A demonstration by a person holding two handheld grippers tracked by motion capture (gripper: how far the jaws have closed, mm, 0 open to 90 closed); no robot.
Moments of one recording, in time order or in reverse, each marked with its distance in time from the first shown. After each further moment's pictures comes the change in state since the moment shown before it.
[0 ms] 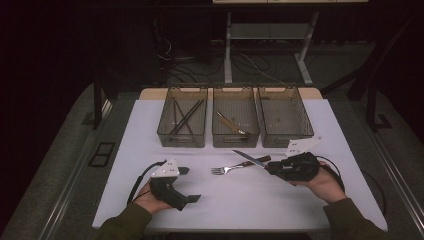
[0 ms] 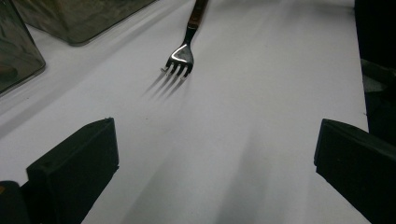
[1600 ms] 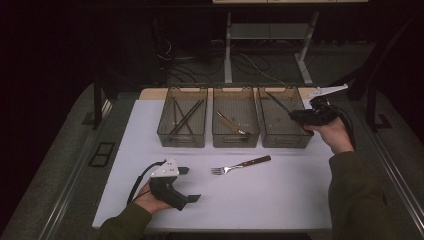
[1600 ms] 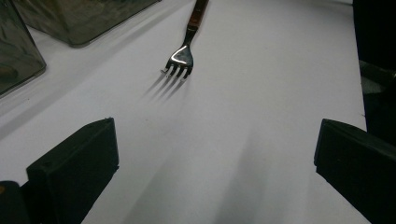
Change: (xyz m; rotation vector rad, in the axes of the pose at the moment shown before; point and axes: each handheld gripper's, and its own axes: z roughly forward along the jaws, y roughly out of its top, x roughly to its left) left arm 0.000 0.000 -0.001 -0.007 -0.003 0.000; right arm -0.139 0.038 -0.034 -0.053 -0.305 0.278
